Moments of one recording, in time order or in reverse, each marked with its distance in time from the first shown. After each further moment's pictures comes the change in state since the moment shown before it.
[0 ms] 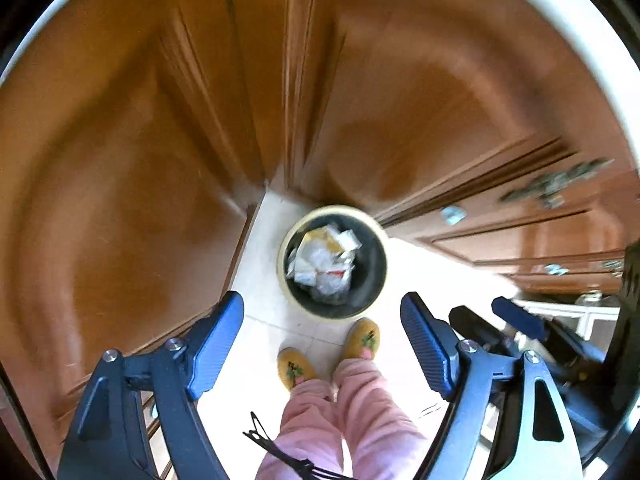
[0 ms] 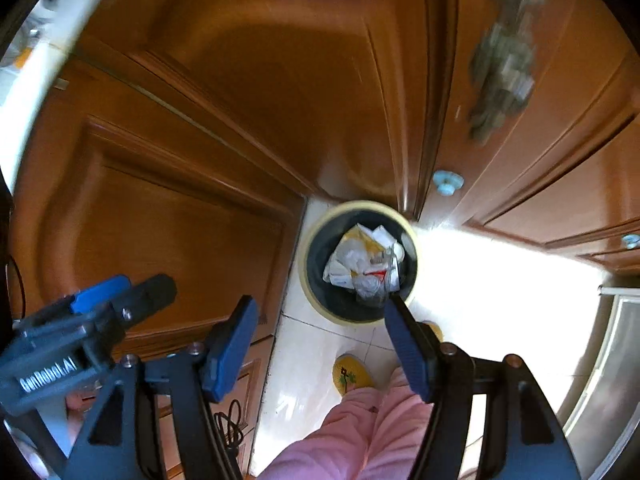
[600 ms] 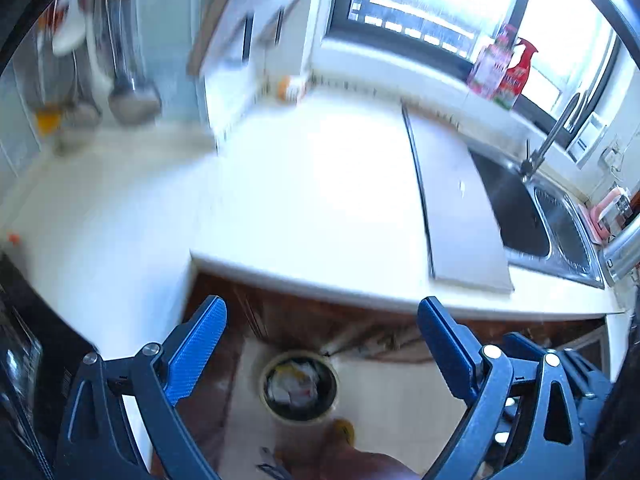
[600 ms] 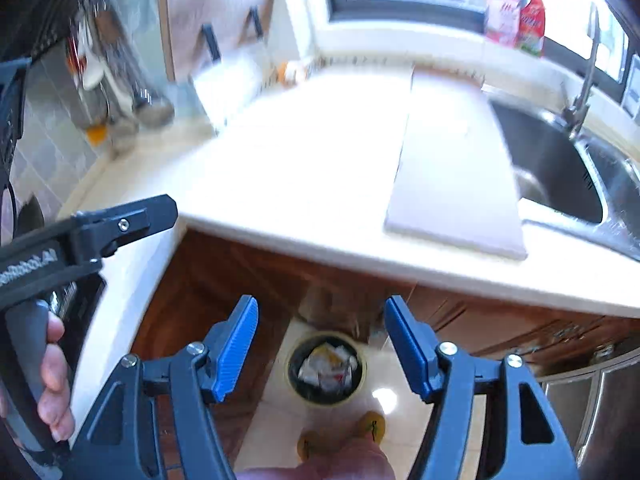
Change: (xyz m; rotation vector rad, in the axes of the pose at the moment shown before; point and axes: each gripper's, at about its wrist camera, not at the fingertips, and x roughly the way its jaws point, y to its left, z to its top) left arm -0.273 -0.096 0.070 0.173 -0.464 -0.061; right arm -0.258 0.049 0.041 -0.095 -0.431 -0.133
